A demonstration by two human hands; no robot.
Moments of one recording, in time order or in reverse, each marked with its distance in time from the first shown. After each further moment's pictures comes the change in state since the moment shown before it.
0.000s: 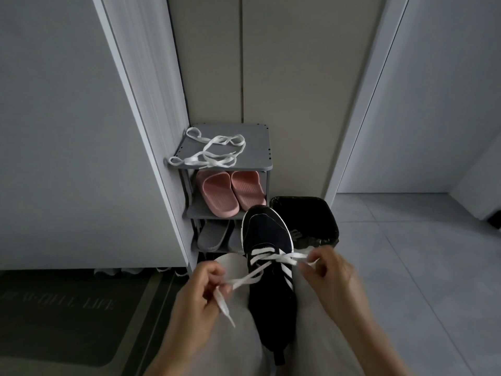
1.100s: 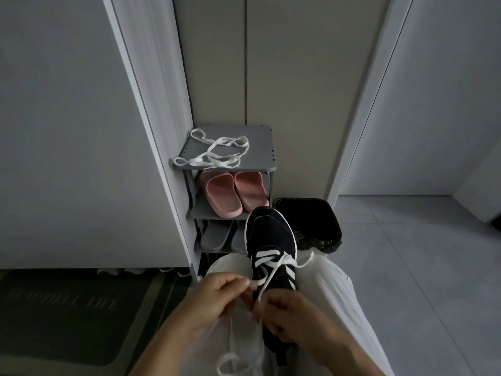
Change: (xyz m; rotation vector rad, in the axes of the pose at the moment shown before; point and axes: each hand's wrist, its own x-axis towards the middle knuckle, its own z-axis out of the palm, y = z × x) left_hand 0.021 0.013 0.000 -0.209 -0.381 -0.429; right_hand -0.034 -0.046 0.018 0.730 -0.798 0.165
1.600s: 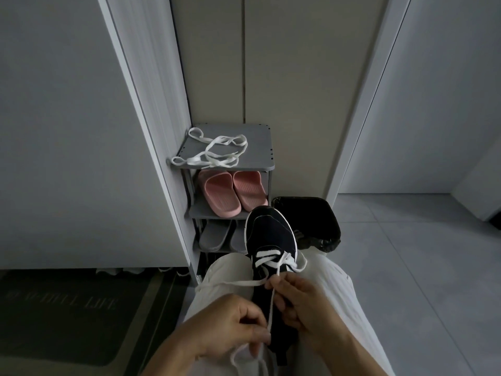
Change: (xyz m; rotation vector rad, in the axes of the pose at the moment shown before) left_hand -0.011 0.003 0.007 0.374 -0.395 0.086; right_hand 0.005 0.000 -0.009 0.347 0.234 0.051
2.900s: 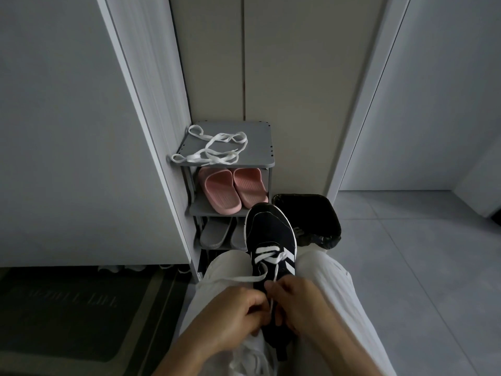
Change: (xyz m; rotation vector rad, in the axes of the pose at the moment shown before) left_hand 0.017 -0.012 0.013 0.260 0.211 0.043; right_hand 0.002 0.003 0.004 -0.573 0.128 -0.057
